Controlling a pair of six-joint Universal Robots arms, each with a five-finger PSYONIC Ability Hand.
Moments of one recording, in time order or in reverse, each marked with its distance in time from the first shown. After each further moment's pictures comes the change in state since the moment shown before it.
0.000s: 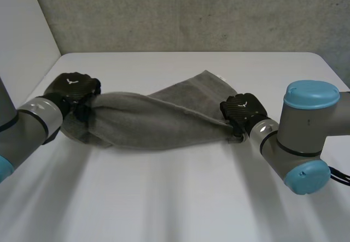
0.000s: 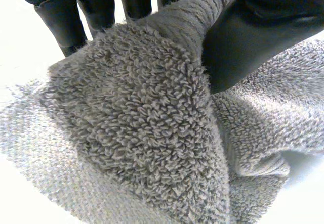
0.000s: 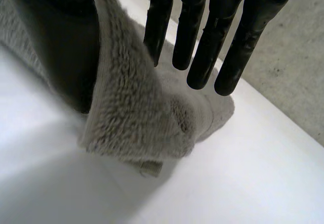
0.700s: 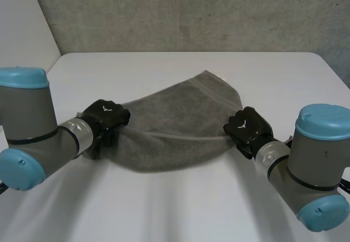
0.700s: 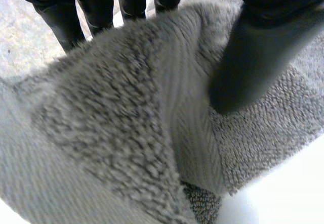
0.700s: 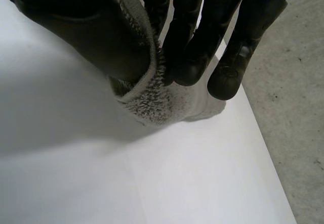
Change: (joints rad) left arm -0.111 -0.200 0.077 -0.082 0.014 0.147; right arm 0.011 -0.165 0.286 -0.104 0.004 -0.460; left_hand -0.258 -0.319 -0.354 -0.326 -0.306; right_hand 0.649 0.612 0.650 0.665 0.694
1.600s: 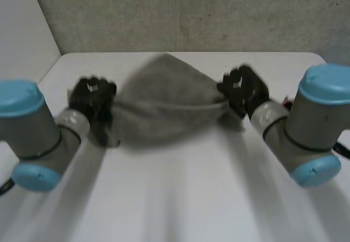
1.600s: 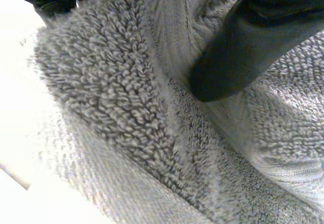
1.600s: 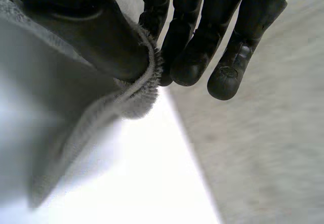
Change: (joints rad) left arm 0.000 0.045 -0.129 0.441 -0.134 -0.177; right arm 0.004 0.032 -0.262 0.003 -0.053 0.077; left_hand 0.154 0.159 0.168 0.153 0.181; right_hand 0.000 0.000 0.000 0.000 0.000
